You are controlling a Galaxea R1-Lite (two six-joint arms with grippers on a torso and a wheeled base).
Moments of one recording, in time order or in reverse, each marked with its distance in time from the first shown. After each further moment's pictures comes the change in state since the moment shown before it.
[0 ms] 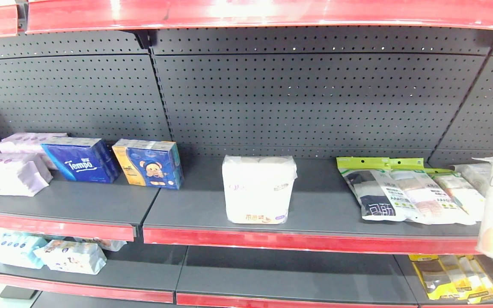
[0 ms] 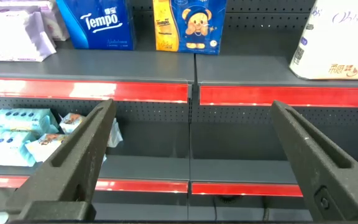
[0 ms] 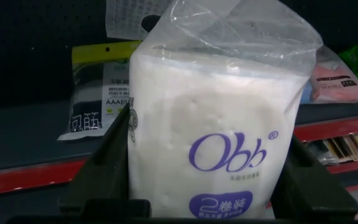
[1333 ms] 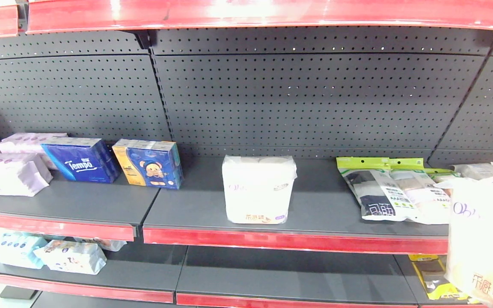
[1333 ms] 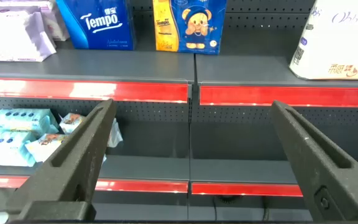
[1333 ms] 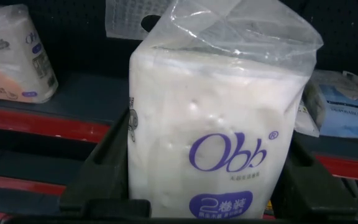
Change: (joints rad) left arm 0.000 0.000 0.000 0.000 0.000 0.000; right arm 0.258 -0.290 0.168 0.042 0.040 -0.036
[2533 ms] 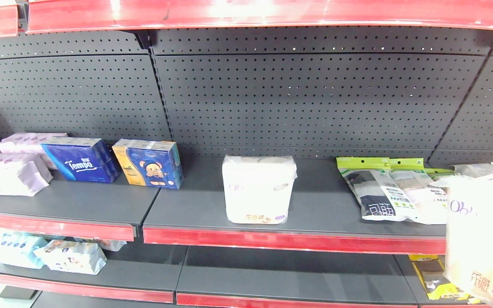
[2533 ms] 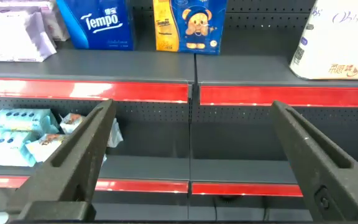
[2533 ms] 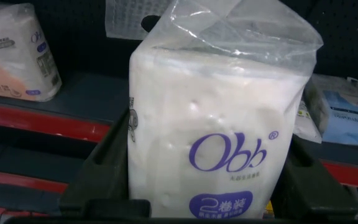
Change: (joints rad) left arm 0.000 0.000 0.000 0.000 0.001 0.001; right arm 0.016 0.011 -0.016 0.000 0.014 -0.017
